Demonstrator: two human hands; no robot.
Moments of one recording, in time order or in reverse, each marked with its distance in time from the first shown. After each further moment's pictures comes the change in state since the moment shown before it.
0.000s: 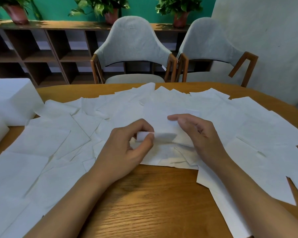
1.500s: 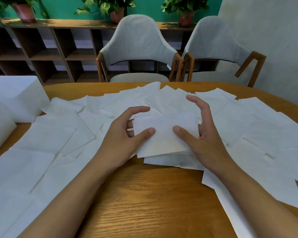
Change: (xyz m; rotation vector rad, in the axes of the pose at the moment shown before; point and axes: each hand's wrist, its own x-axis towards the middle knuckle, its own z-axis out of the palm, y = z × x) left_hand 0.010 -0.008 -0.009 -0.213 0.064 -0.276; right_hand -0.005 -0.015 0.012 0.119 -0.004 -0.012
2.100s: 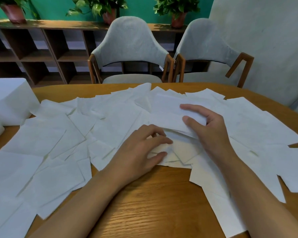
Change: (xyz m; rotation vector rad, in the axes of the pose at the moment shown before) left_hand -0.001 -0.024 0.045 0.559 -0.208 0.594; right_hand 0.013 0.016 -0.040 -0.154 0.202 0.082
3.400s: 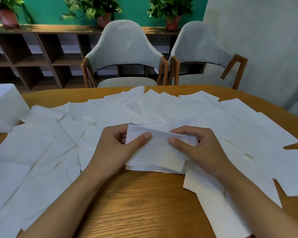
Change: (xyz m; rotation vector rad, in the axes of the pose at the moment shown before) left_hand 0.014 0.023 -0.032 -0.711 0.234 -0.622; right_hand -0.023 0.003 -0.009 0.031 -0.232 0.078
